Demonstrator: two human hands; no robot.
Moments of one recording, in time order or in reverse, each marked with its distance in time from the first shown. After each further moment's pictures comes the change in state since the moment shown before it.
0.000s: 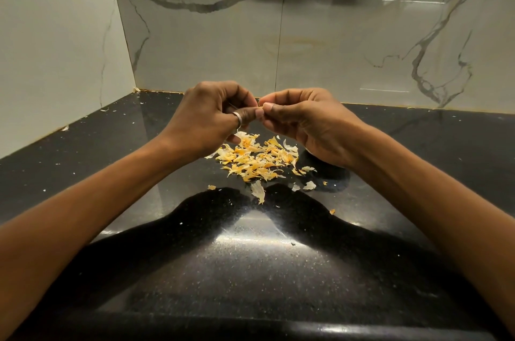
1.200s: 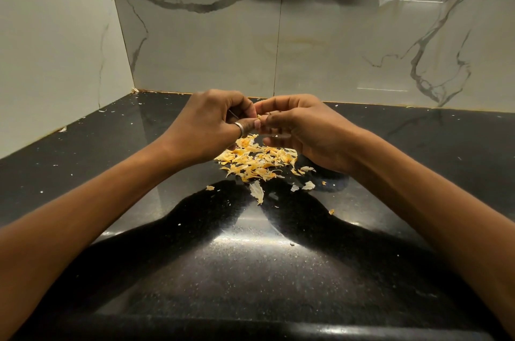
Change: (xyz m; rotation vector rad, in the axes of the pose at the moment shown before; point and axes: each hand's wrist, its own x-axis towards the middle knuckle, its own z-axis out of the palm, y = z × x) left_hand -0.001 -0.008 0.000 0.180 -0.081 0.069; right_hand 0.004 0.008 -0.002 -0.259 -0.059 0.045
